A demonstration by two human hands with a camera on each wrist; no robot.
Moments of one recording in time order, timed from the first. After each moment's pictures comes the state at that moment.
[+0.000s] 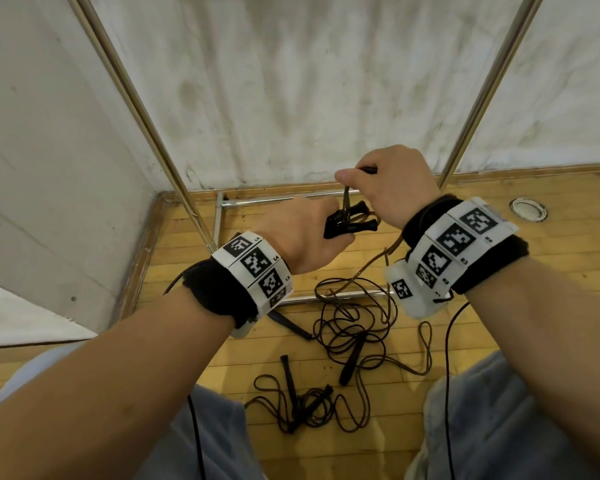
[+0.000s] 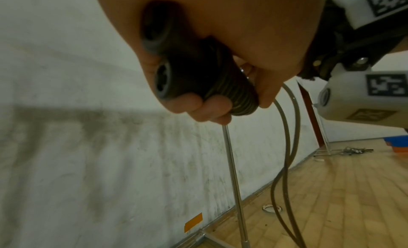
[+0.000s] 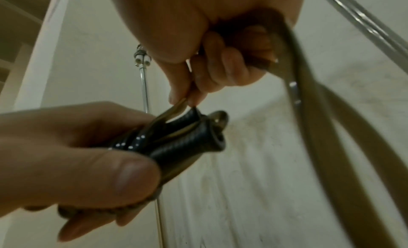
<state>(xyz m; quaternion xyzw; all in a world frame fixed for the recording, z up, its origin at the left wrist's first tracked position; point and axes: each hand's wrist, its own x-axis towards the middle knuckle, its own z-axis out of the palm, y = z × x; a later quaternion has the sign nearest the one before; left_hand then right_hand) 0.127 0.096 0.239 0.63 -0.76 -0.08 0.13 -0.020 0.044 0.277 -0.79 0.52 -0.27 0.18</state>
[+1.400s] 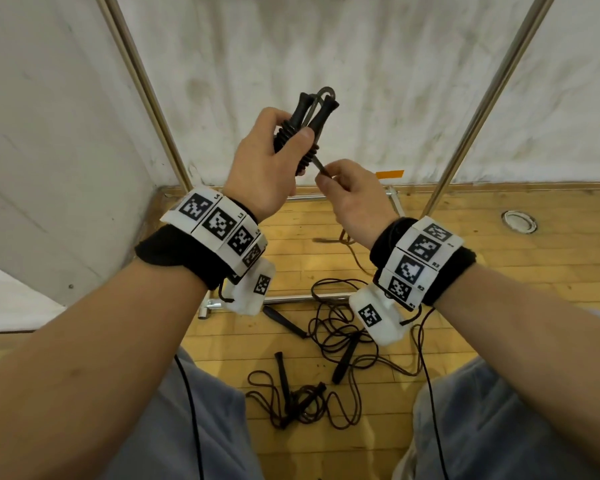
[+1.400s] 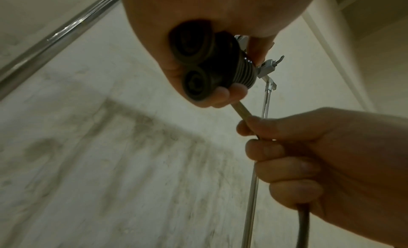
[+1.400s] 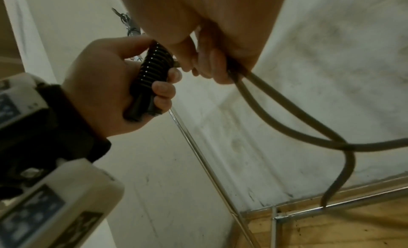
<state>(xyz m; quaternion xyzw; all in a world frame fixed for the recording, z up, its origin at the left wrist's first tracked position) 0.154 0.105 0.295 0.57 -0.55 -0.27 0.54 0.020 0.070 0.255 -0.72 0.43 -0.37 0.40</state>
